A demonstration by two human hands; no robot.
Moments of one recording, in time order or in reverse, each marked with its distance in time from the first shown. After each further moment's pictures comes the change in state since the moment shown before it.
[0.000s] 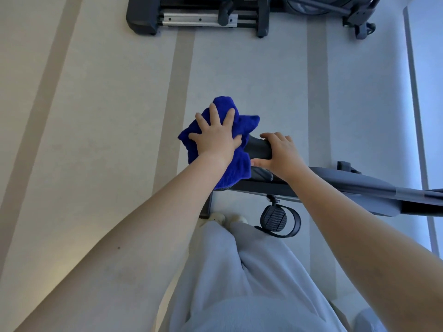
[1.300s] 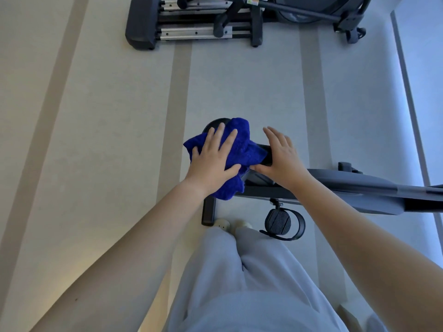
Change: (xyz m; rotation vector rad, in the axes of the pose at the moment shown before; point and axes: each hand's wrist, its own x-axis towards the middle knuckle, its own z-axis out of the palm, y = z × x) left_hand -0.040 -0.042 0.005 -0.096 0.071 0.354; right_hand -0.019 -0.014 -0.006 0.020 0.113 -0.119
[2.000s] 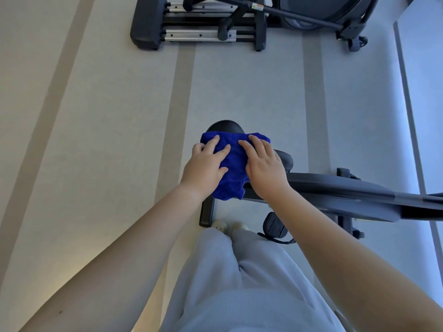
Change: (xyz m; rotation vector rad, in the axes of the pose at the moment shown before) left_hand -0.016 -0.008 -0.006 -0.077 0.061 -0.074; right_hand -0.003 -0.033 0.034 -0.284 0.119 -0.114
